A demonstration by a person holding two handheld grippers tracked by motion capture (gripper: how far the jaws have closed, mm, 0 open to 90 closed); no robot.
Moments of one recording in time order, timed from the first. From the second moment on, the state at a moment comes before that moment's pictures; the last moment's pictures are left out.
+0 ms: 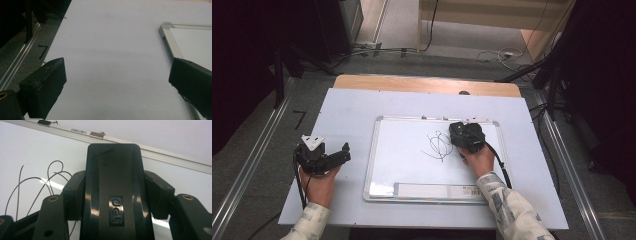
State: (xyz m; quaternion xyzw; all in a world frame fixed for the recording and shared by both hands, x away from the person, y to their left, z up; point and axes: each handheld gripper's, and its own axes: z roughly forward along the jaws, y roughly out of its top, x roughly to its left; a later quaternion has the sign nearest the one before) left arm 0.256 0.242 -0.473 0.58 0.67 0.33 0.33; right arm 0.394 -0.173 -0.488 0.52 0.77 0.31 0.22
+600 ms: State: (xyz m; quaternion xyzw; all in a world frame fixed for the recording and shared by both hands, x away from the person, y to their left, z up) left arm 0.257 0.242 -0.474 0.58 0.67 0.33 0.34; right arm 0.391 -0.155 -0.489 0.50 0.78 0.31 0.22
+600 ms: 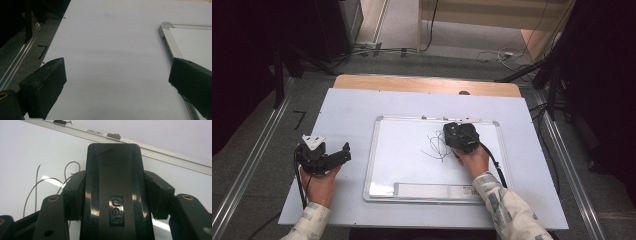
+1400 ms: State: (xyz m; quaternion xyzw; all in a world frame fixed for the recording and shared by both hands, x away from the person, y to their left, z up) left arm 0.258 0.241 -0.474 0.58 0.67 0.33 0.34; right arm 0.384 -0.135 -0.489 0.48 0.79 0.31 0.21
